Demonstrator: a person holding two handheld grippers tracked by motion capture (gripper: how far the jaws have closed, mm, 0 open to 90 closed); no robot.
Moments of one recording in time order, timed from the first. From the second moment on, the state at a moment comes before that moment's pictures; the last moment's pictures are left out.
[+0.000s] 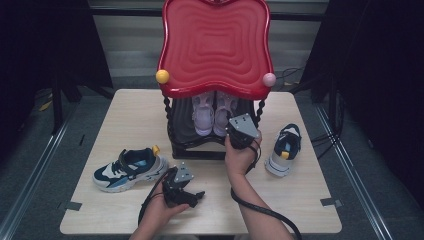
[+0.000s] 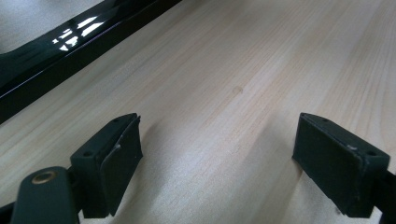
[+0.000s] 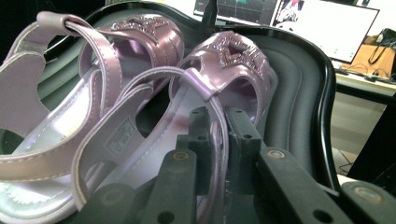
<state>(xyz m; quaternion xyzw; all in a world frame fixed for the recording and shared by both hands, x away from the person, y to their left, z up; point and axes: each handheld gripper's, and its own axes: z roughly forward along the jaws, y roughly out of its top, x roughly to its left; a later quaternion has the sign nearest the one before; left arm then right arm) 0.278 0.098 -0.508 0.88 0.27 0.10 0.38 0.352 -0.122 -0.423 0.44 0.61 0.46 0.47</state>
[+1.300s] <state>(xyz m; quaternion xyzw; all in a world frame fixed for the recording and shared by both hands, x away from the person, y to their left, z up) 0.279 0.096 -0.508 0.88 0.26 0.10 0.38 0.338 -0.132 -0.405 0.43 0.65 0.47 0.41</state>
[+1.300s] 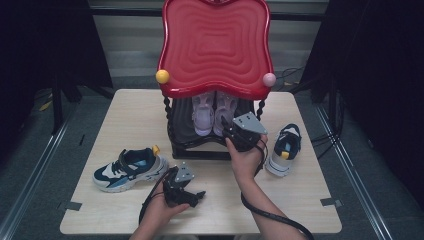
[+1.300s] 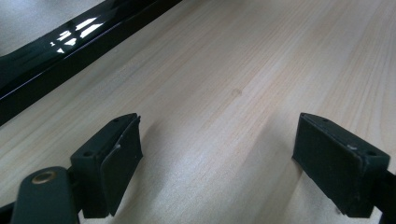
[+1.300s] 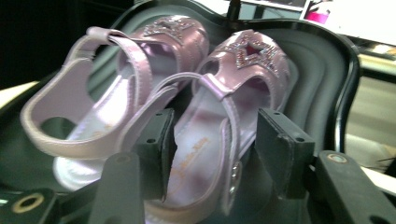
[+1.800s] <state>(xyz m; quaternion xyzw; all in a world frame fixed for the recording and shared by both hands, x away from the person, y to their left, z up) 0.279 0.096 -0.508 0.88 0.26 0.10 0.38 0.307 -0.130 -0.399 0.39 0.70 0.49 0.34</state>
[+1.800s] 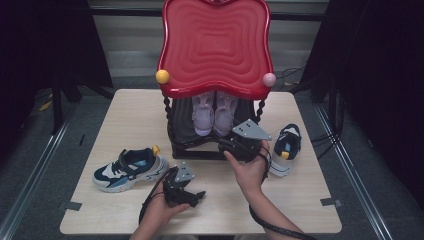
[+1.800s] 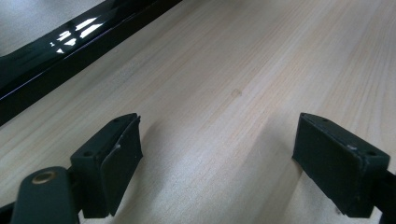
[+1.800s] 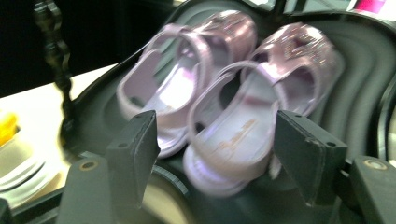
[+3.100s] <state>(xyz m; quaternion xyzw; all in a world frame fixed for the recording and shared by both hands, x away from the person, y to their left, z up) 0.279 0.096 -0.508 0.88 0.26 0.10 0.38 0.246 -0.194 -0.481 0.39 0.79 0.43 0.22</state>
